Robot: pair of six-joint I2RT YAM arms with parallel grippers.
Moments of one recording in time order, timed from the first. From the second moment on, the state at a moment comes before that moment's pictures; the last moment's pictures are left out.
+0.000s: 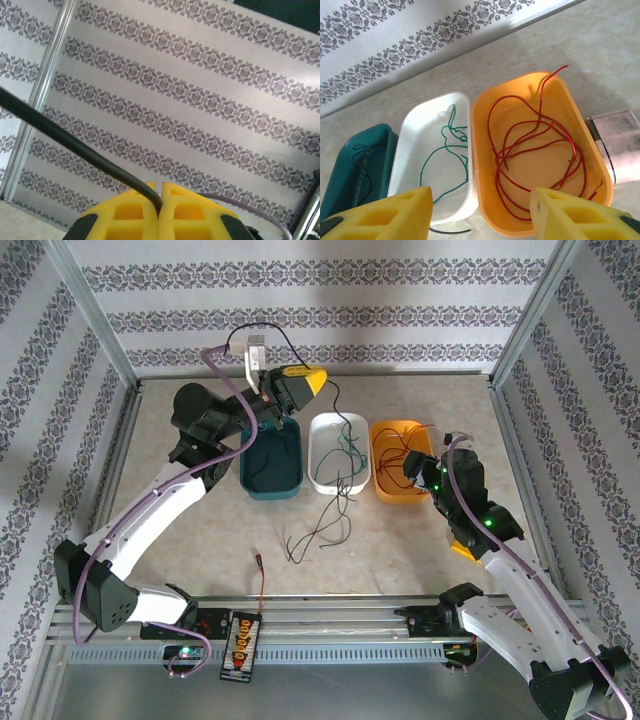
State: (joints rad) left arm -0.50 1.37 1.31 0.60 0.70 -0.75; right arm 0.36 0.81 0.79 -0.46 0.17 0.60
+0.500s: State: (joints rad) left arm -0.49 1.39 1.30 0.66 0.74 -0.84; right arm 0.56 0.98 0.79 -0.46 -0.26 0.41
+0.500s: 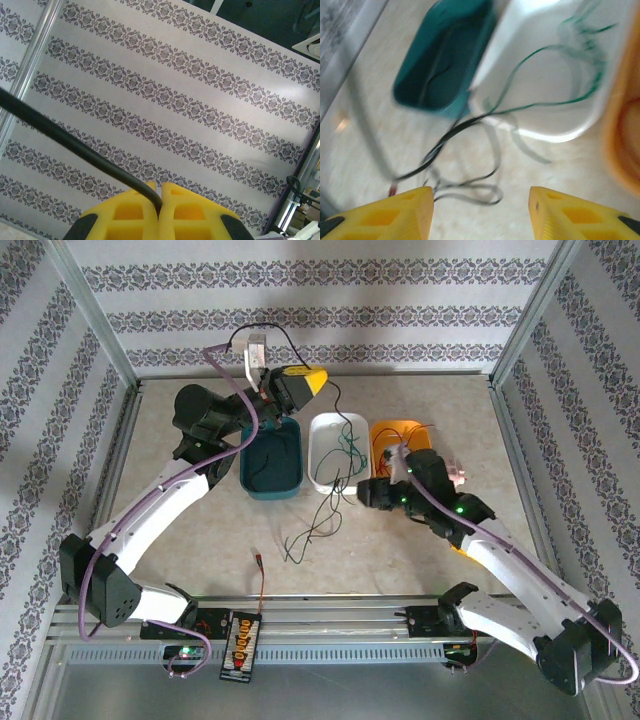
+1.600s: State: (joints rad) left arm -0.52 1.38 1.30 0.66 0.70 -0.82; right arm 0.79 1.44 0.82 -0.20 0.01 0.32
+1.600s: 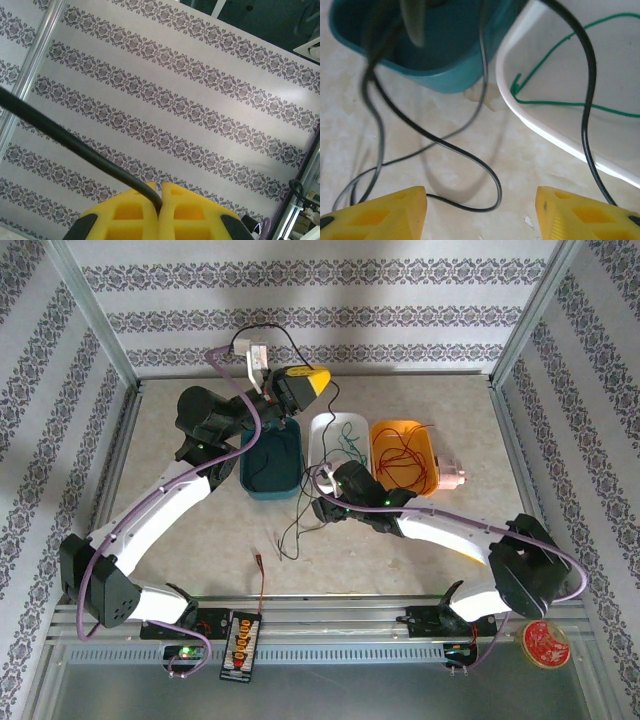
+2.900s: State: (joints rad) left arm -0.64 1.48 1.46 0.89 0.99 -1.00; right arm 0.60 1.18 0.50 0.02 -0.25 0.40
